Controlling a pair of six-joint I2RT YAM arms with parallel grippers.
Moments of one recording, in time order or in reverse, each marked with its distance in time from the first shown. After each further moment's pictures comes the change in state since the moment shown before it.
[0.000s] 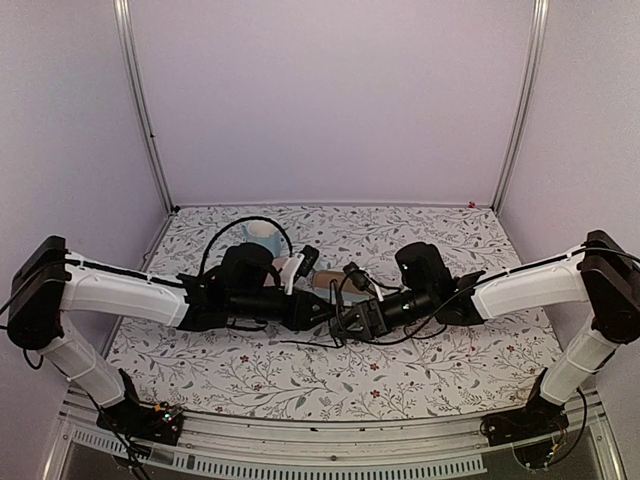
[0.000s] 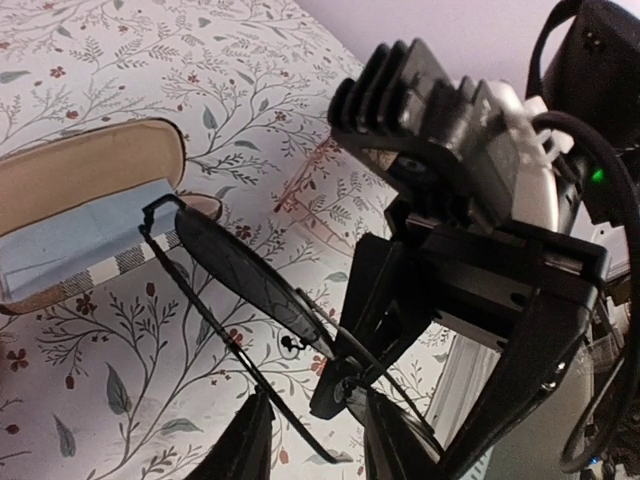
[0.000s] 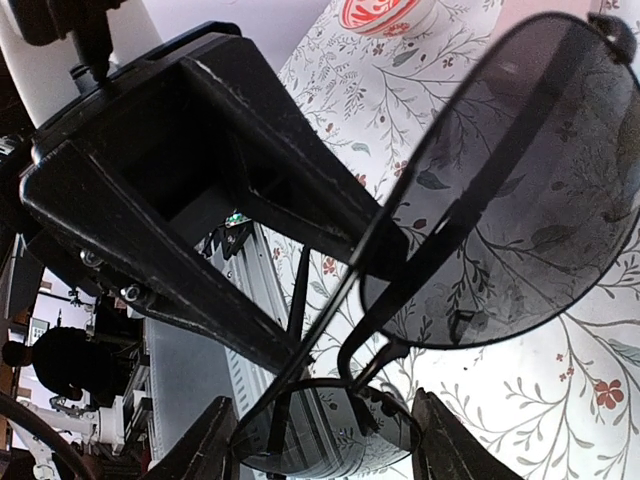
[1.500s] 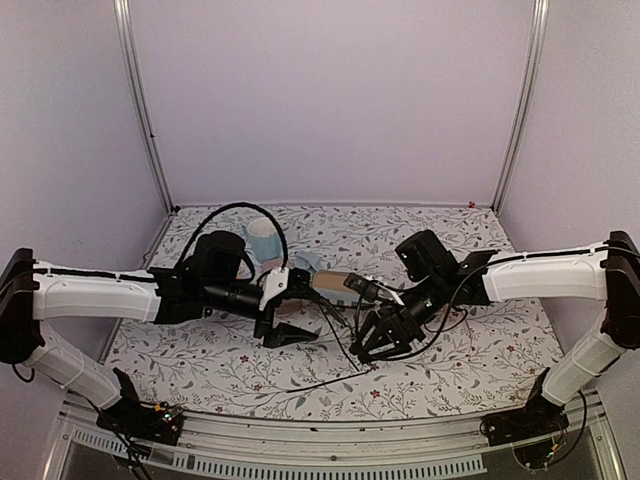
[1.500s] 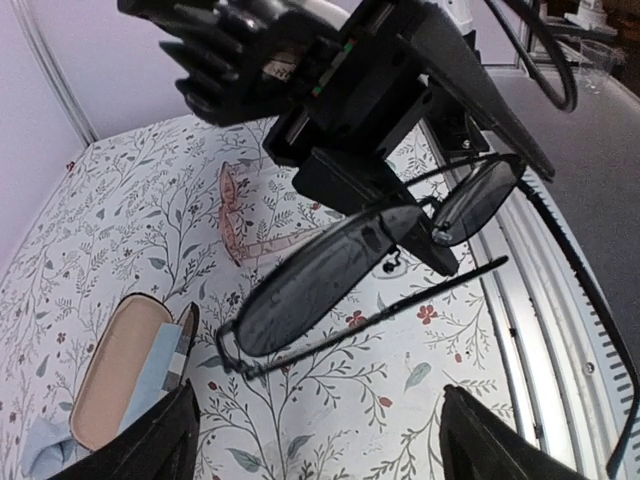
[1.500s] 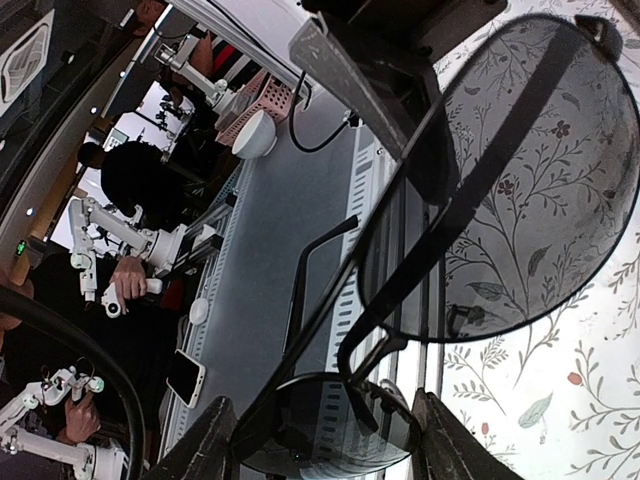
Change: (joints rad) left arm 0.084 -0.174 -0.074 -0.082 0.320 0.955; right arm -0.027 -0.074 0.124 -0.486 -0.465 -0.566
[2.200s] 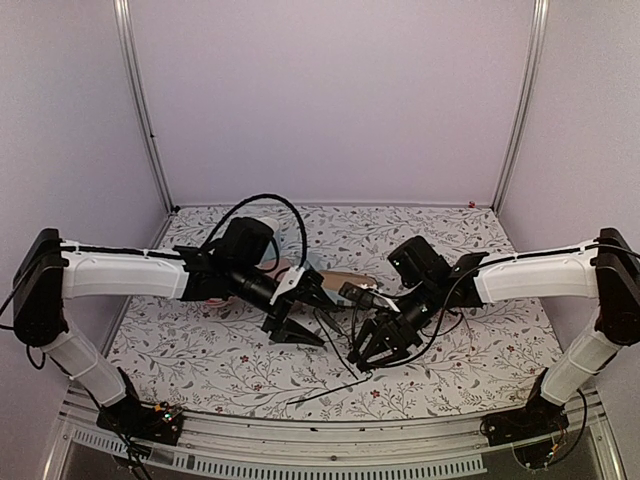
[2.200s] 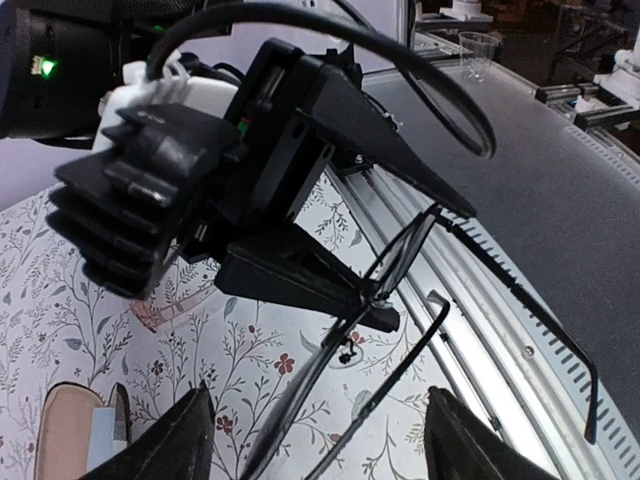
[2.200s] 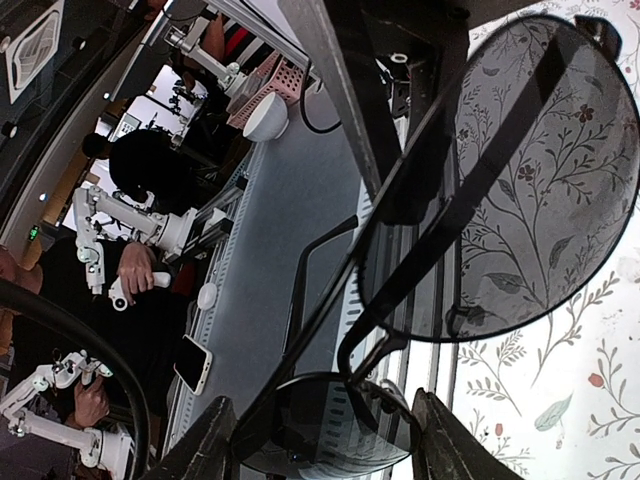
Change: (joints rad) left arm 0.034 0.195 0.227 -0.209 0.347 0.214; right arm 0.026 0.046 0.016 -0.043 -0.031 -0.060
